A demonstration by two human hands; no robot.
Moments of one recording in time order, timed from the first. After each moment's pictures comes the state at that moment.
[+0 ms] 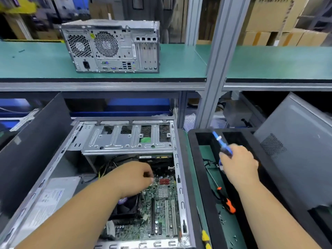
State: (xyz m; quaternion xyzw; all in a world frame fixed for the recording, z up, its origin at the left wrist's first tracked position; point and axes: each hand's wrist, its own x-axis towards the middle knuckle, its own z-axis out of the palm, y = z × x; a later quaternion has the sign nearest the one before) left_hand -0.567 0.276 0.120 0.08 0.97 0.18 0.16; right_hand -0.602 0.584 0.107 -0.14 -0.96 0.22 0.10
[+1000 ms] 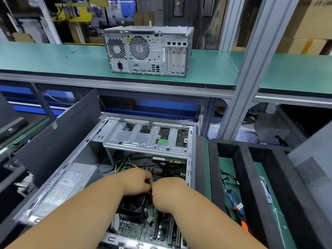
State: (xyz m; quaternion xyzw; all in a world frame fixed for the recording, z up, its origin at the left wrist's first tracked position) left_hand -0.571 0.256 0.085 0.02 0.96 0.15 0.23; right_hand -0.562 0.406 0.136 0.37 -0.89 -0.08 -0.26
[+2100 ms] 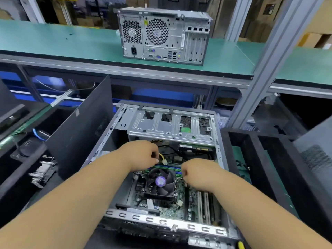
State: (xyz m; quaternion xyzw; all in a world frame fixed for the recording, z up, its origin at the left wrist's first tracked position) left_hand -0.563 0.185 0.121 0.08 0.98 0.11 0.13; right_hand -0.572 0.399 0.120 0.27 -0.94 -0.02 -0.22
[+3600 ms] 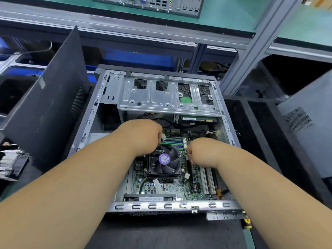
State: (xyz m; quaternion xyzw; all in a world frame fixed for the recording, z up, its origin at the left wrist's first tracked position) left_hand -0.567 0.187 0.113 0.12 0.98 0.09 0.16; right_hand -0.575 0.384 0.100 0.22 -0.91 -0.11 -0.34
